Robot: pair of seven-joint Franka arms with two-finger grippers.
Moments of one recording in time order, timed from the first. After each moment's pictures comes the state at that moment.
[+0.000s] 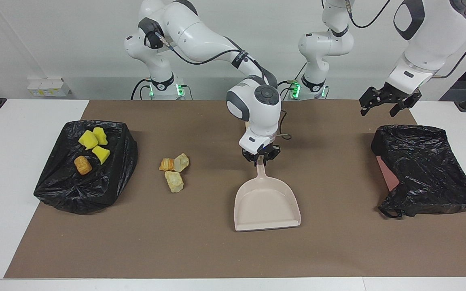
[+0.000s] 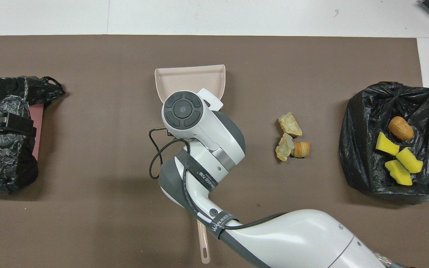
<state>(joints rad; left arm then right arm) -0.03 0.00 -0.05 -1.63 -0.02 1.58 0.02 0.53 0.64 0.20 -1.39 -0.13 2.07 0.69</state>
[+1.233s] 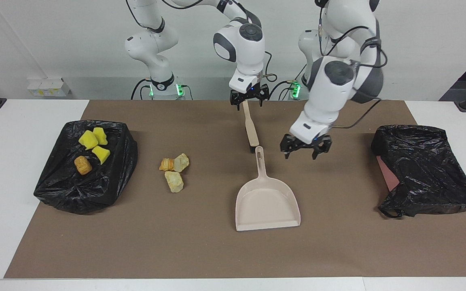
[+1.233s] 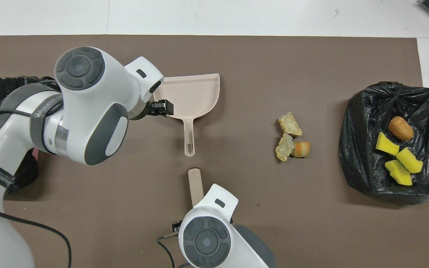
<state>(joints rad) -0.39 0.28 -0.06 -1.66 -0.02 2.01 -0.37 0.66 0.00 0.21 -2.14 0.11 2.13 0.64</state>
